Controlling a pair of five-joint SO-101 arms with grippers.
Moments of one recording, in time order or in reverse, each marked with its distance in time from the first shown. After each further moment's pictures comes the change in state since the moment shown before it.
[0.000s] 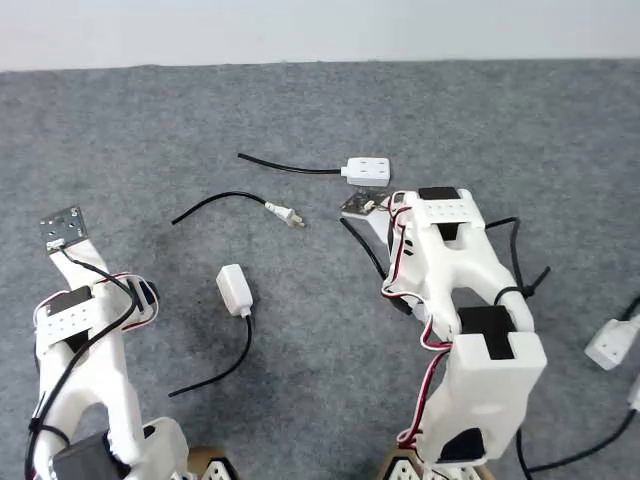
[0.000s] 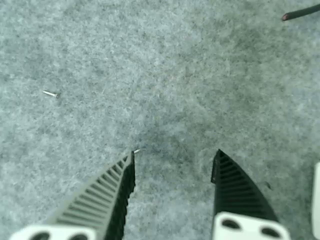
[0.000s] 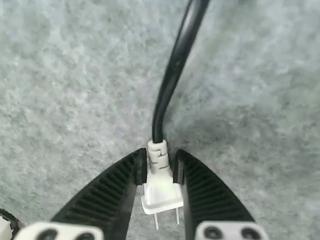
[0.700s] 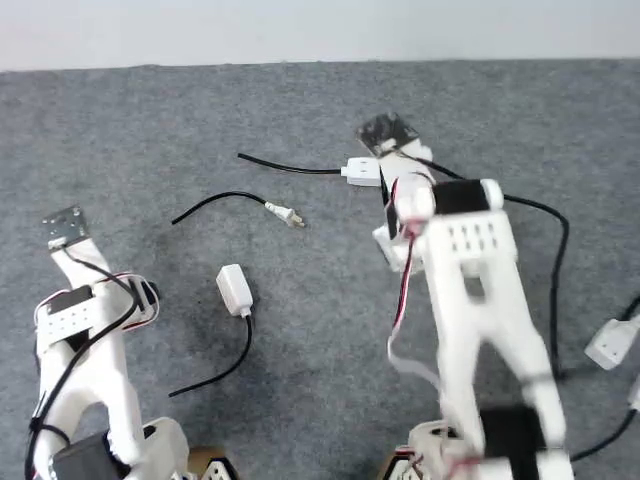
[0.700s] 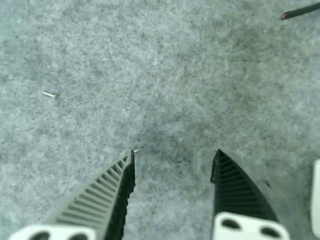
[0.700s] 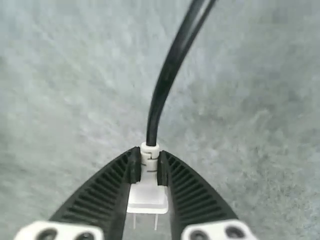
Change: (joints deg) left arm 1.3 0.0 -0.9 1.2 -2.0; right arm -6.4 -37.0 0.3 5.2 -26.5
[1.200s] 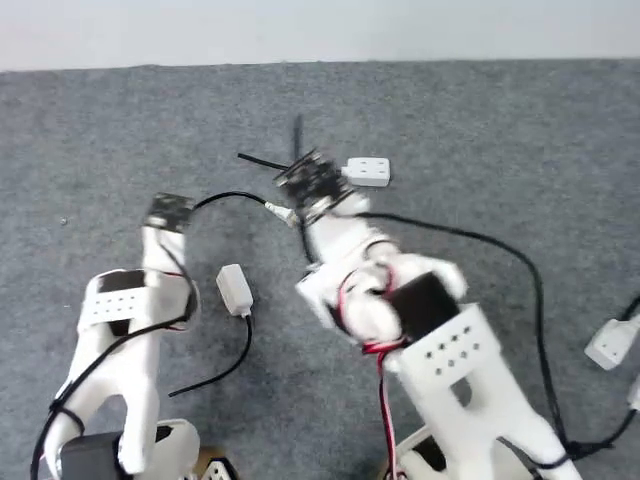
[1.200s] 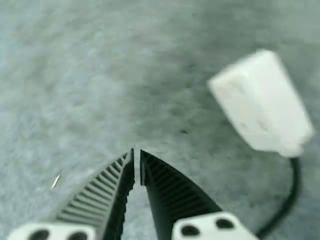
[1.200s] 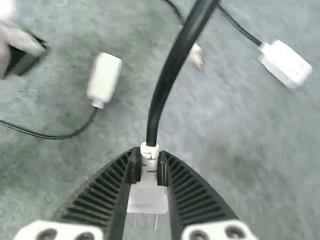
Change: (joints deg) left arm 17.3 0.1 -1.1 6.1 -22.0; right arm -24.9 -20.8 13.8 -7.3 -11.5
